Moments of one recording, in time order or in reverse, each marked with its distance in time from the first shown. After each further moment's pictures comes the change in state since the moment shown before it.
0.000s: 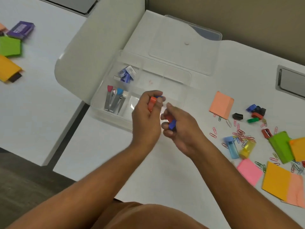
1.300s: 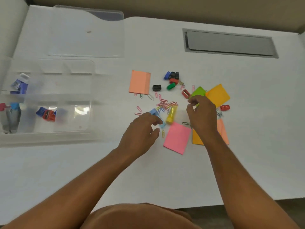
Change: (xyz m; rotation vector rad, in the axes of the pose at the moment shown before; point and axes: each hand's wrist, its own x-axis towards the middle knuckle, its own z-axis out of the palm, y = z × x) left_hand -0.102 -0.043 0.171 0.731 -0.845 0.355; right_hand -0.051 0.018 -0.324 -0.936 0.909 -0.623
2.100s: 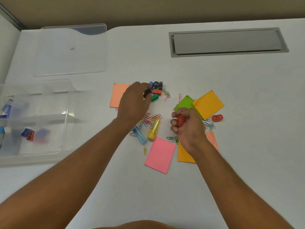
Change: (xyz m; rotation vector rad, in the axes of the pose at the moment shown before) left_hand 0.164 0.030 0.017 0.188 0.338 0.041; right_hand 0.031 0.015 -0.014 1.401 -0.309 0.828
